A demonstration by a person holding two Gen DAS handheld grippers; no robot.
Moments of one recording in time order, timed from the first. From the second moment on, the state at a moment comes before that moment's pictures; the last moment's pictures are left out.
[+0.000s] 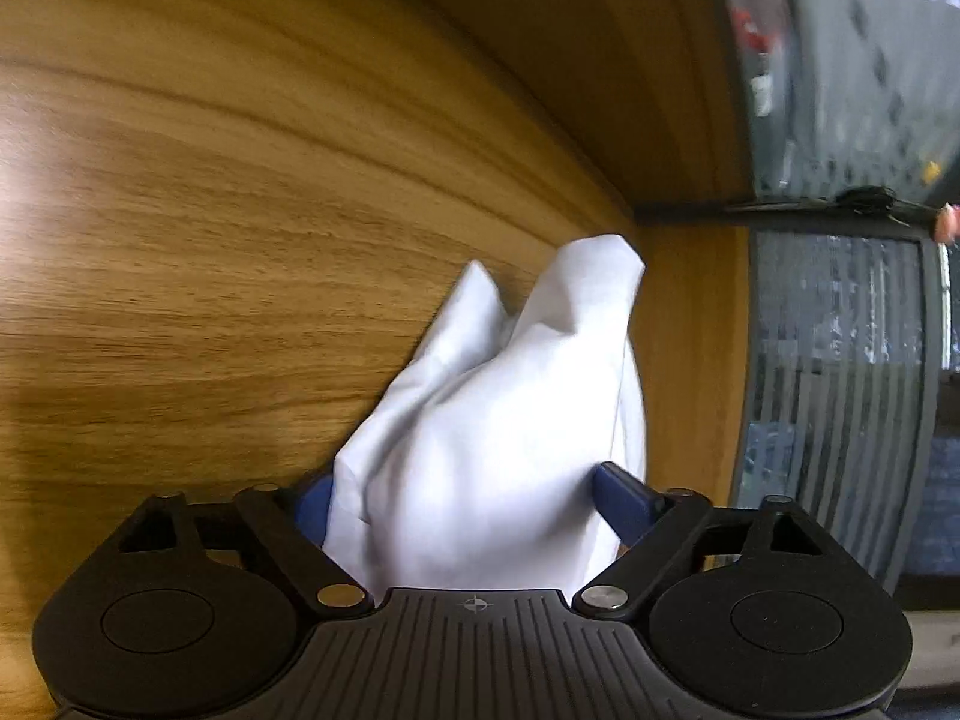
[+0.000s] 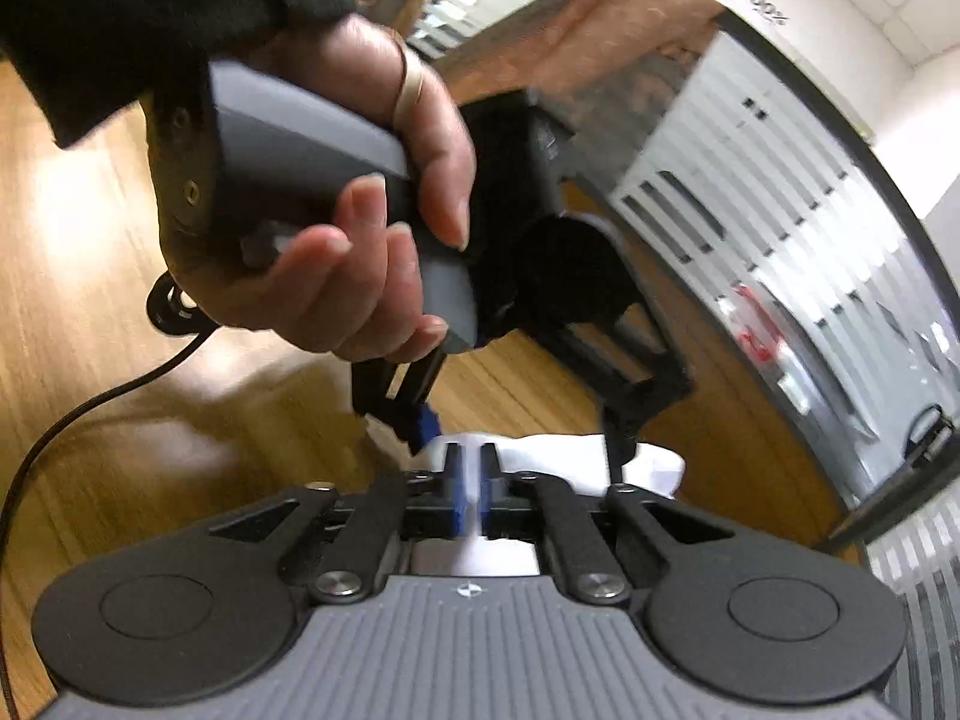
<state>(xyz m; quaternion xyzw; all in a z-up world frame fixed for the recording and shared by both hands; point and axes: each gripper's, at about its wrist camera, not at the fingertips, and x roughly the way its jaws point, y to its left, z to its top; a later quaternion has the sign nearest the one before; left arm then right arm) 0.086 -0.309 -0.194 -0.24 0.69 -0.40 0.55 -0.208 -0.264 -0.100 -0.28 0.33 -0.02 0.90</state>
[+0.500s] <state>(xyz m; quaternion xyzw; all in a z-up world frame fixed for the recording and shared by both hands) 0.075 -0.339 -0.163 -0.13 0.67 -0.41 0.61 -0.320 -0.354 -0.078 0.03 0.39 -0.21 0.90</state>
